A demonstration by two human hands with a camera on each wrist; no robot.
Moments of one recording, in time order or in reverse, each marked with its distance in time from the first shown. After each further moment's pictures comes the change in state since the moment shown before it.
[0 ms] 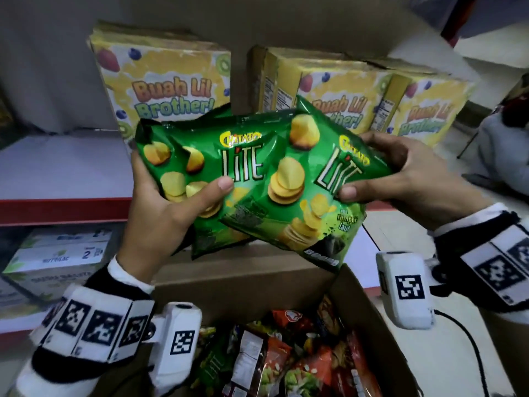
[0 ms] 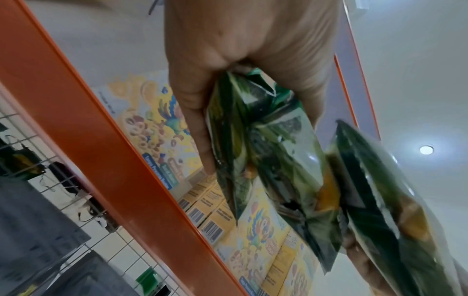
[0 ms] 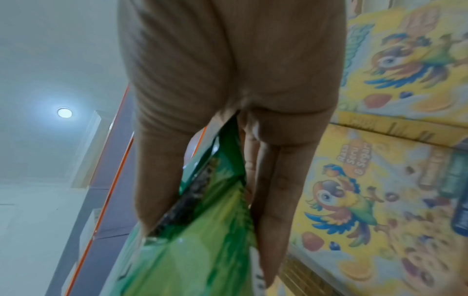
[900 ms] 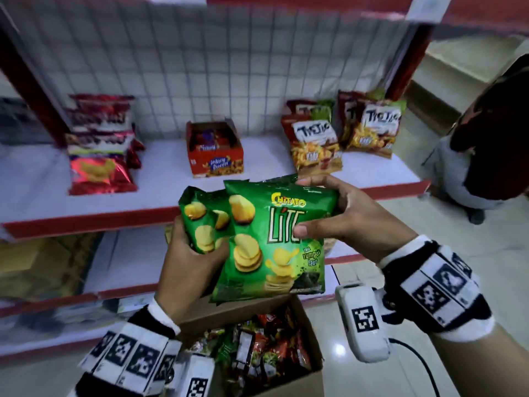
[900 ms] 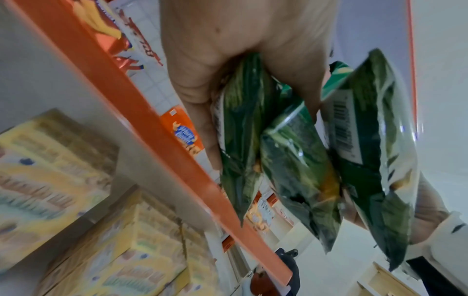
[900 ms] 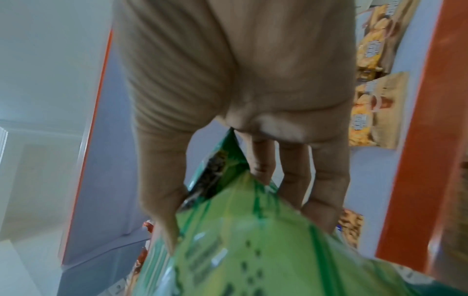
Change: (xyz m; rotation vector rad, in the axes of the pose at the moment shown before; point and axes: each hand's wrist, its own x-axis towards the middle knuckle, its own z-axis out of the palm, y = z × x) left_hand 0.125 0.335 0.070 0.034 -0.017 -0.337; right_hand 0.047 -0.380 -0.036 0.172 0.021 0.320
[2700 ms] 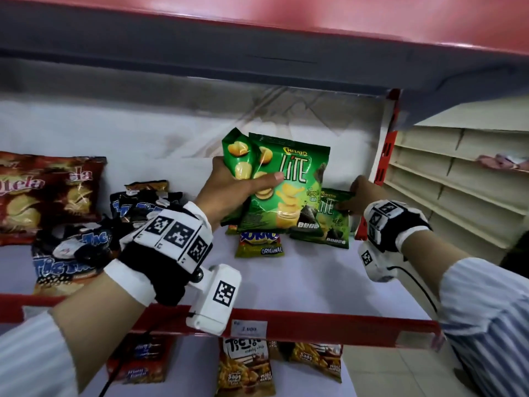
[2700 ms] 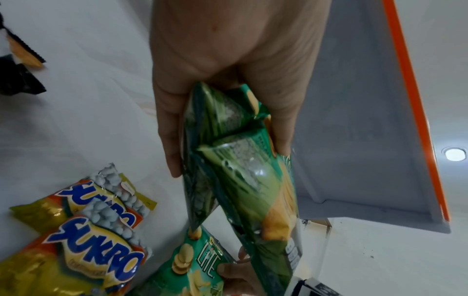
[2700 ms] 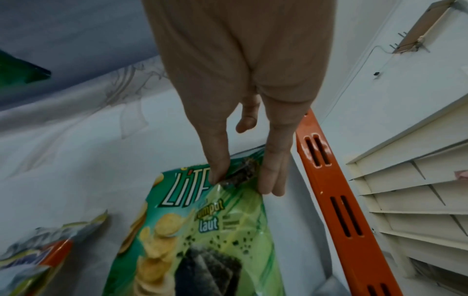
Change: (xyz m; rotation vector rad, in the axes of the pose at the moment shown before) left_hand 0.284 0.350 0.285 0.060 -0.019 0.231; right_hand 0.219 -0.343 -0.343 -1.091 0.615 -0.119
